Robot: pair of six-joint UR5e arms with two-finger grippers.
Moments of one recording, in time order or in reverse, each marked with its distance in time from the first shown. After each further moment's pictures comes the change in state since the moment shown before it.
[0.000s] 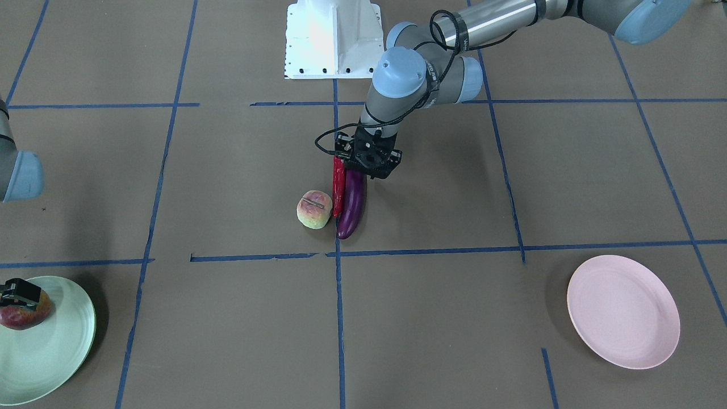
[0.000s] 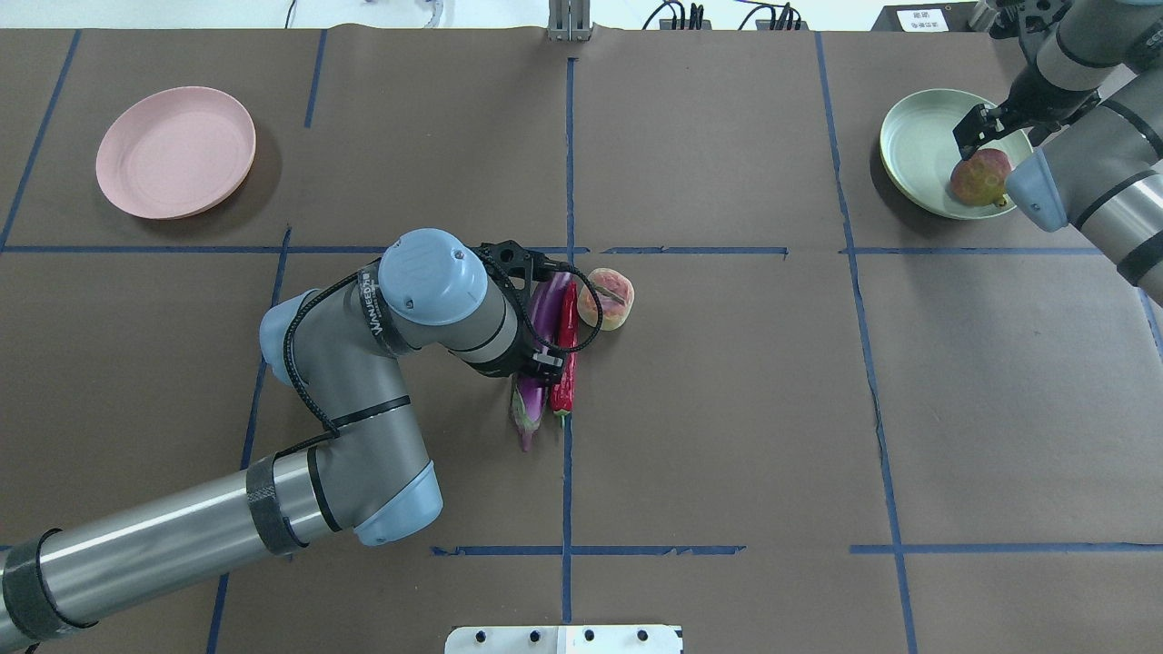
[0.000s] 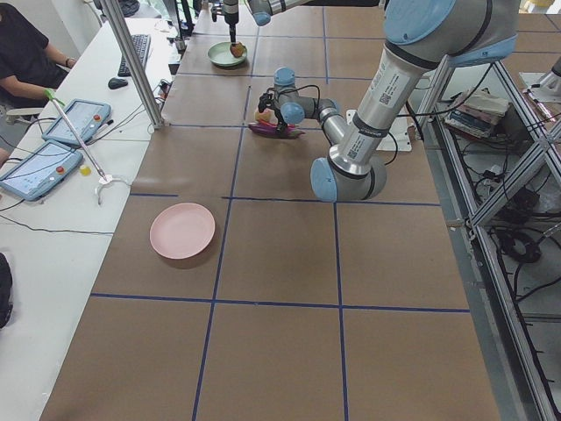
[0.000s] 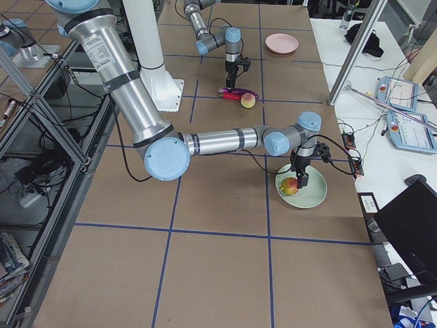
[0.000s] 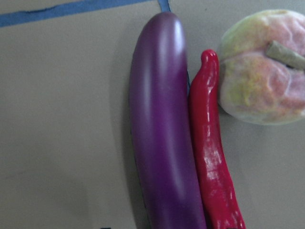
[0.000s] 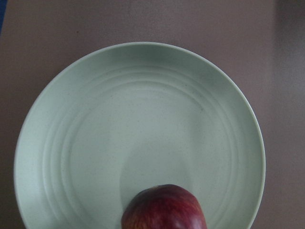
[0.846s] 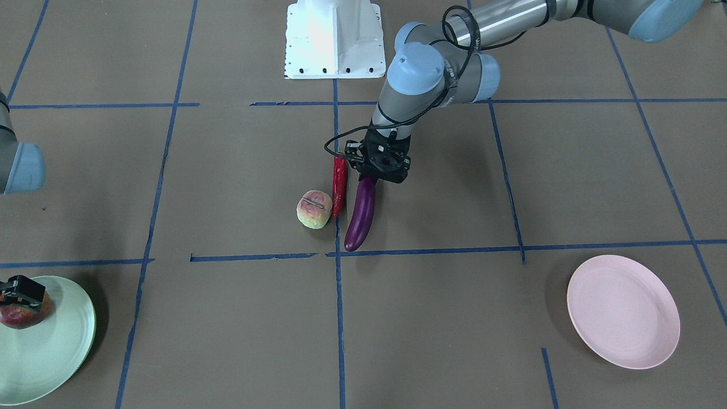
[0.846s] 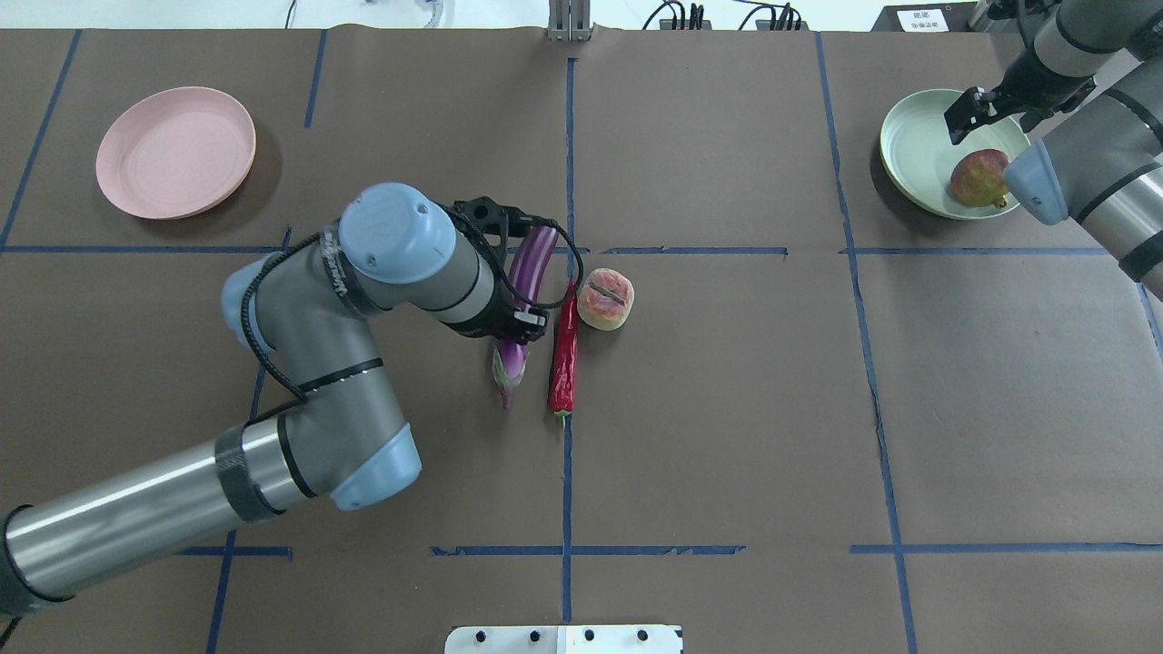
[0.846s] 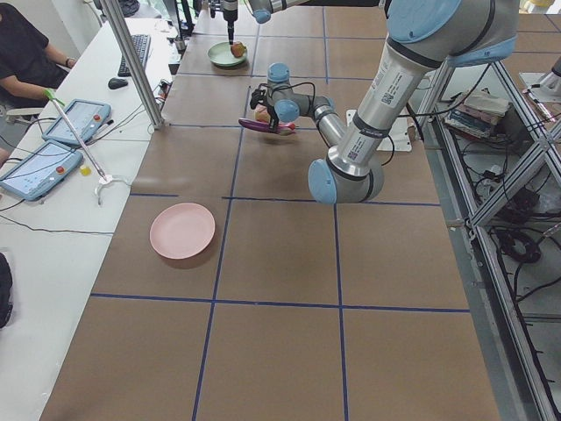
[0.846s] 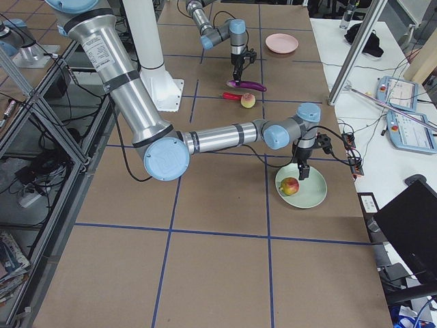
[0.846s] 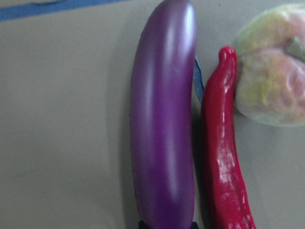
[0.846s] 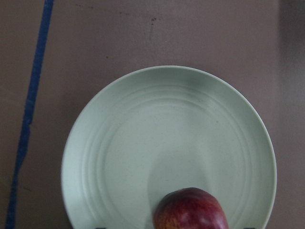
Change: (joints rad) left arm -0.101 0.058 -0.102 0.010 -0.002 -0.022; right arm -0.001 -0.003 0.103 -0.001 0.023 0.109
